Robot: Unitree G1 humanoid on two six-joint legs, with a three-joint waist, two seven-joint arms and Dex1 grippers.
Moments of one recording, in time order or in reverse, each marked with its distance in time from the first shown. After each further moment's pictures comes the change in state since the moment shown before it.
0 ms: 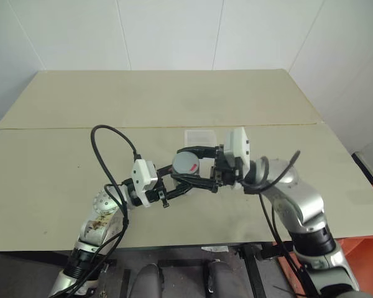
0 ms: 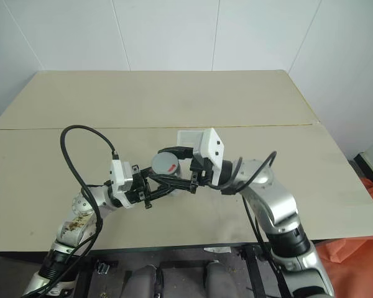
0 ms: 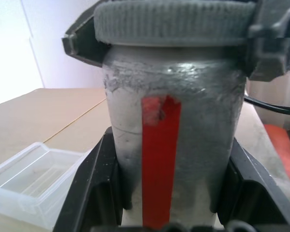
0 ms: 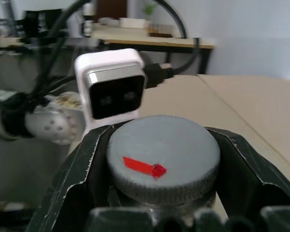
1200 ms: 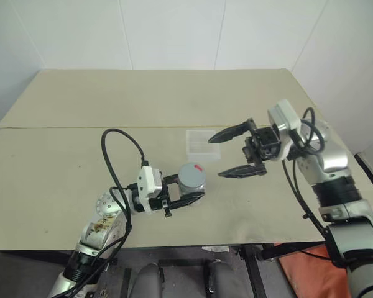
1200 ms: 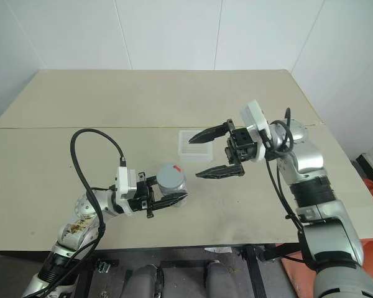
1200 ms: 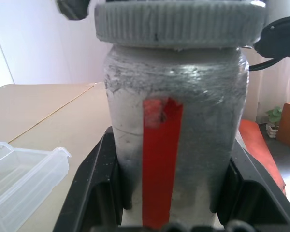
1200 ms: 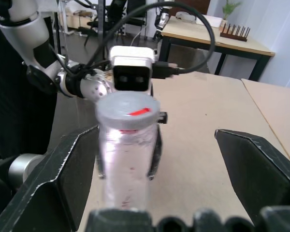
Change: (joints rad) left arm 0.006 0.006 -0.020 -0.002 -0.003 0.022 -0.047; right arm -0.167 -0.240 -0.030 0.379 0.159 -0.234 0.426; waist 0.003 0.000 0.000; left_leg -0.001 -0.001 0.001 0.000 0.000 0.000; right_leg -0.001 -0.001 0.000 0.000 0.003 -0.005
